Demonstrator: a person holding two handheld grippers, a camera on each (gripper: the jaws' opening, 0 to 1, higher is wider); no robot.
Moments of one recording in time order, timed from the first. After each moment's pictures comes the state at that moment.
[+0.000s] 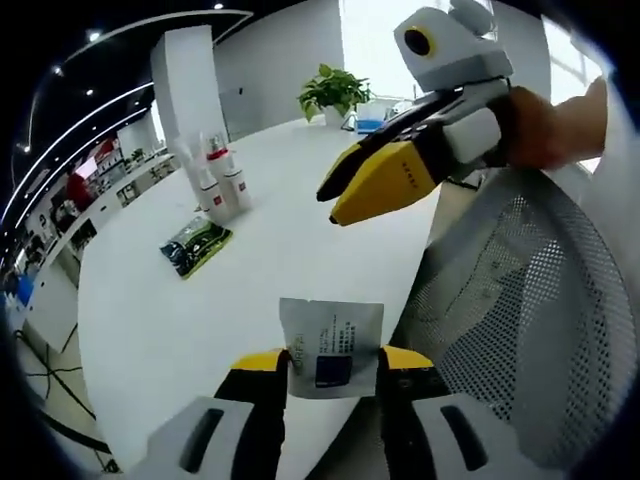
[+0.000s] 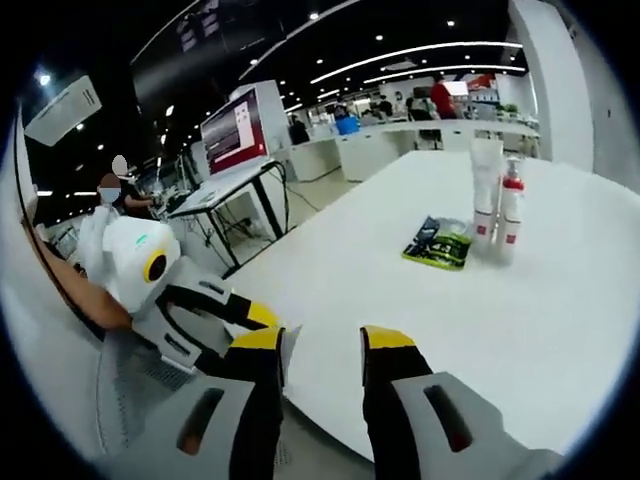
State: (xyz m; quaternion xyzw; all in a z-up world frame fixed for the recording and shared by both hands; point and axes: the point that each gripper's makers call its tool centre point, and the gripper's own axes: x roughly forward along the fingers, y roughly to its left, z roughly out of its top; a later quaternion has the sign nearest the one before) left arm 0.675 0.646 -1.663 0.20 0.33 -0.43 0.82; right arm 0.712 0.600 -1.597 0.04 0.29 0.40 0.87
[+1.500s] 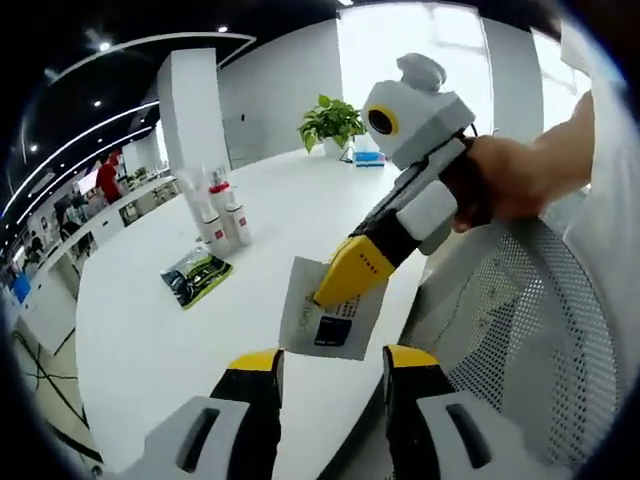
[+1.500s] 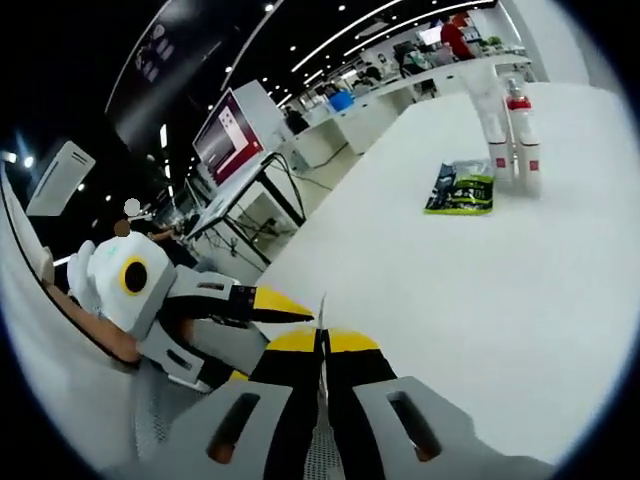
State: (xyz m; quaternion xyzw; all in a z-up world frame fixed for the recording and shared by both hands) left arm 0.683 0.631 -1.636 0.12 0.29 -0.44 0.84; right arm 0.712 0.608 -1.610 0.16 0.34 0.41 0.83
